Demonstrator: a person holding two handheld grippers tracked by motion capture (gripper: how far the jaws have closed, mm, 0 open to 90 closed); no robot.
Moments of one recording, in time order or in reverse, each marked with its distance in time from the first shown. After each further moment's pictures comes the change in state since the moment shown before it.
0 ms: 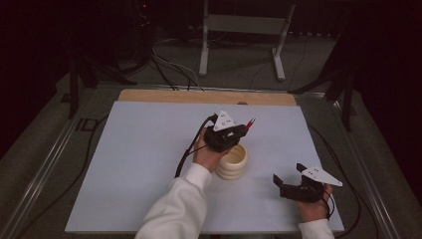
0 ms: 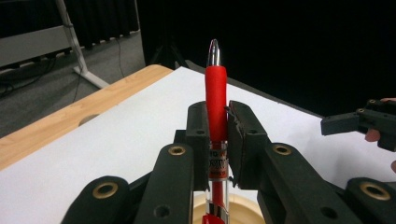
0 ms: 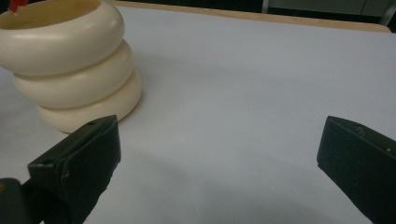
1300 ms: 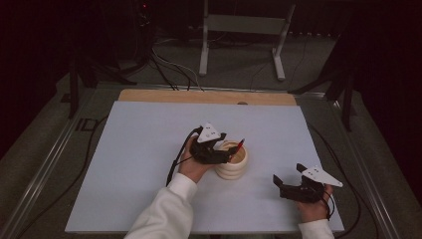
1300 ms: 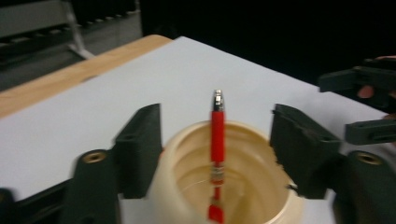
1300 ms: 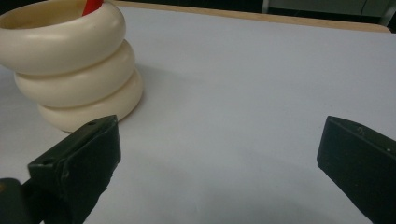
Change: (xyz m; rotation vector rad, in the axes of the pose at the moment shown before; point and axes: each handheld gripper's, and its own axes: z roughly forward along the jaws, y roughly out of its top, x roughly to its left) left arm 0.008 -0.039 -0.034 0.046 0.004 -0.035; right arm 0.001 0.000 -0.001 -0.002 0.001 0.001
